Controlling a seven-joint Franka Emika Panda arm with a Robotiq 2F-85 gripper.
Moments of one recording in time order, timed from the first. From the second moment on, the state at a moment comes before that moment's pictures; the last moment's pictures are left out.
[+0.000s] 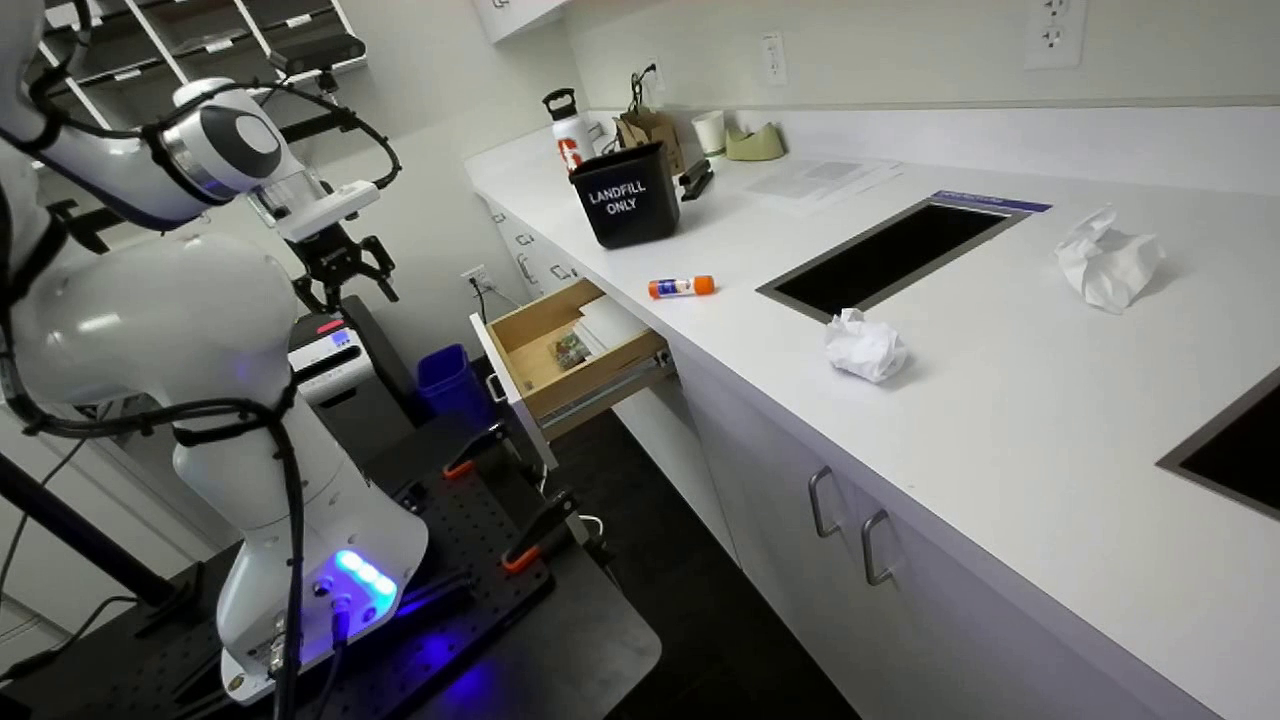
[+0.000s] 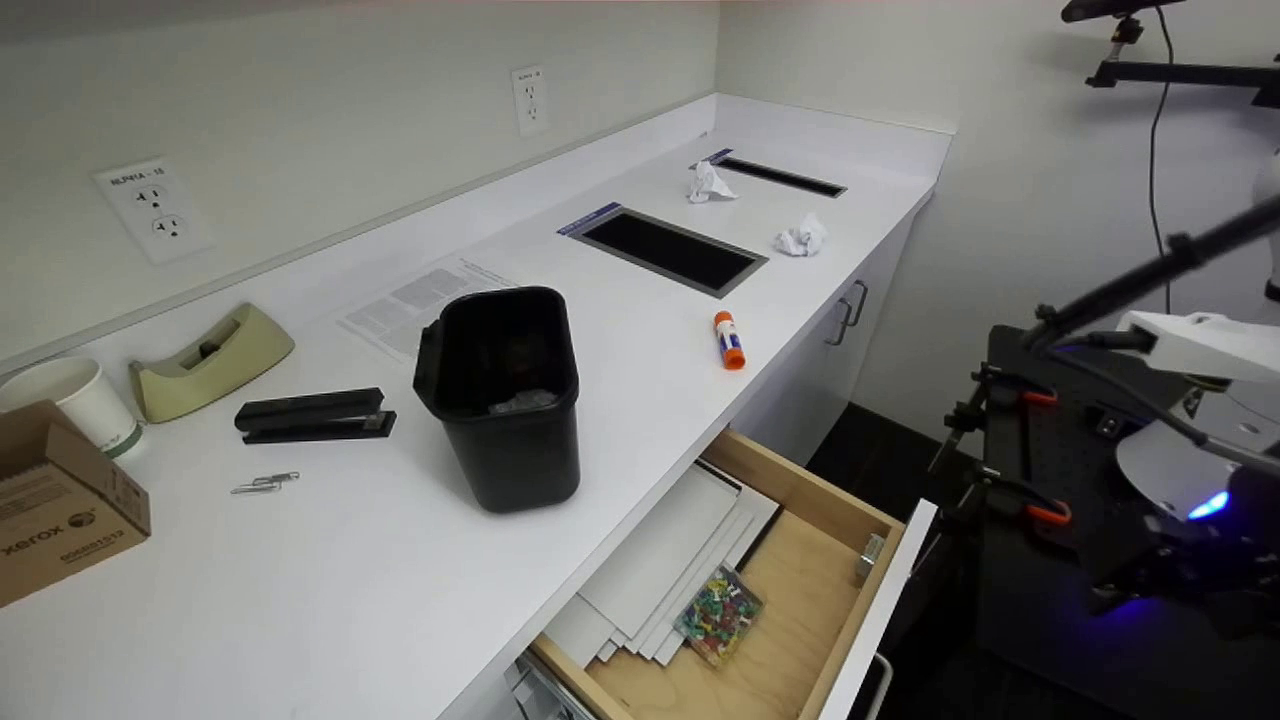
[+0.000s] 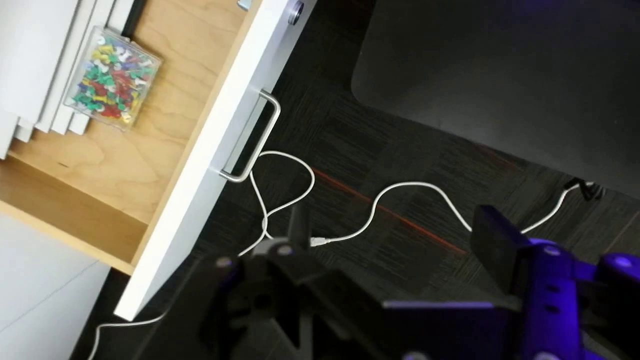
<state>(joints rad) 0.84 -0.35 0.31 -2.74 0.02 2.38 -0.77</state>
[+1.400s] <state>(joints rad) 0.85 -0.02 0.41 -2.77 -0.67 2.60 -0.81</state>
